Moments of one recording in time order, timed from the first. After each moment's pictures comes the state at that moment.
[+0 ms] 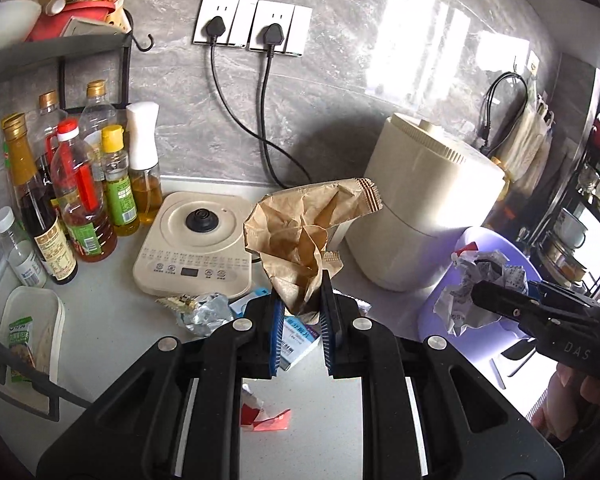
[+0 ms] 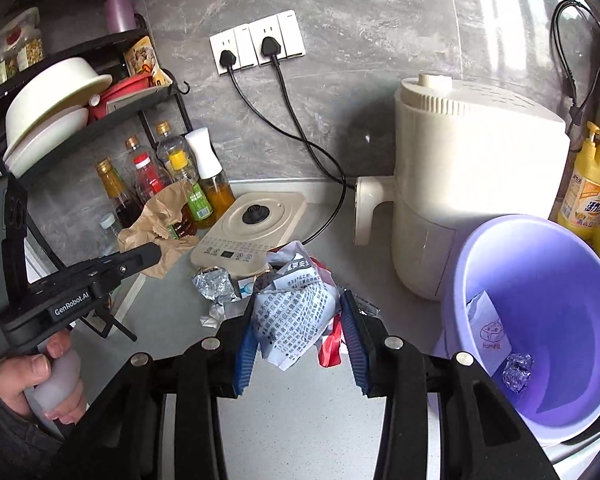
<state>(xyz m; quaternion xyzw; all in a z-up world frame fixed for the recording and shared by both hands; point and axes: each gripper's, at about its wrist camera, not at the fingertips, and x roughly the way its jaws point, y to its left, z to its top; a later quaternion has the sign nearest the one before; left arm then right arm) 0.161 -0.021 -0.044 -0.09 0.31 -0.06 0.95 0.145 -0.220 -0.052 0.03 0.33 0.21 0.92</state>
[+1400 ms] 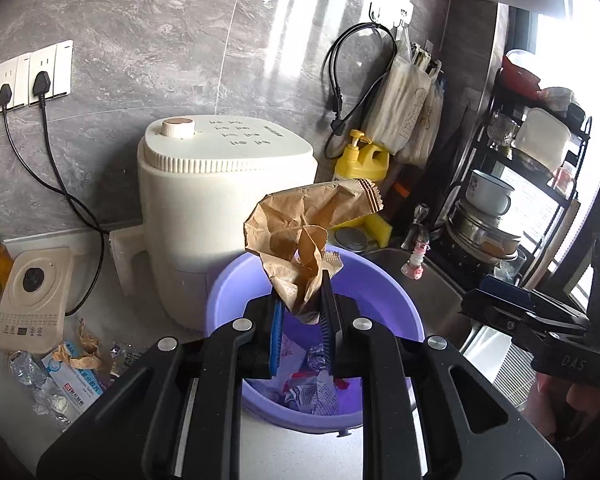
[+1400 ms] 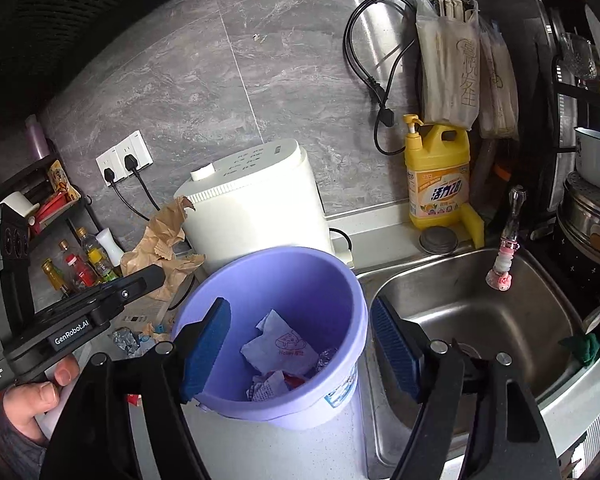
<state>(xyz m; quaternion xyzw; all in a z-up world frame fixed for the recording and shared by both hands) 0.201 -0.259 -0.016 -0.04 0.29 -0.21 0.93 0.095 -0.457 -0.032 0.12 0.26 0.06 0.95</state>
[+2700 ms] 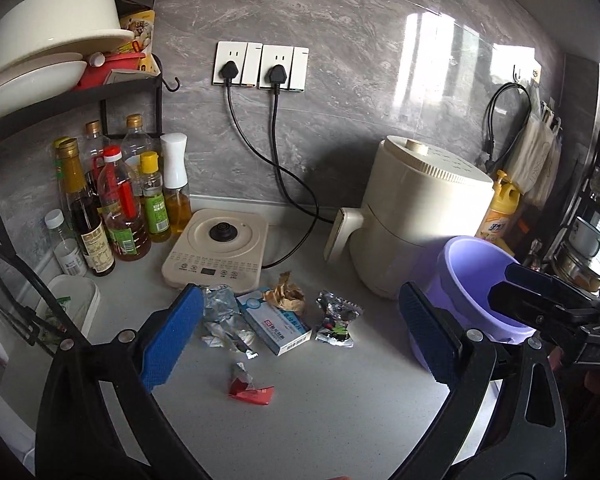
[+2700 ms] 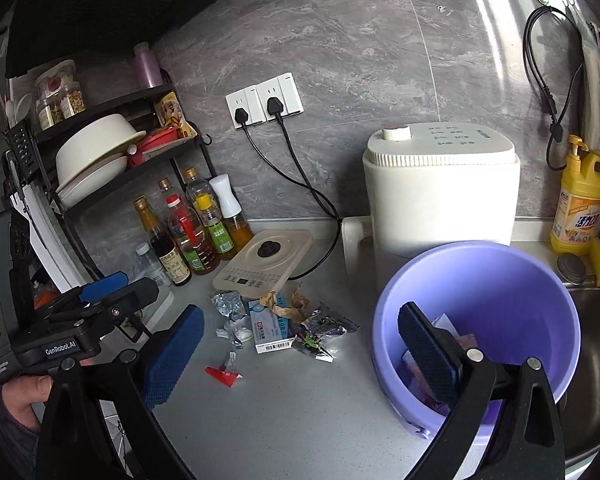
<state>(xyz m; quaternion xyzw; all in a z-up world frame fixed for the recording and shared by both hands) 0.095 -0.061 -0.017 -0.08 0.27 0.03 0.96 0.113 -0.276 -0.032 0.05 0.28 0.28 0.92</state>
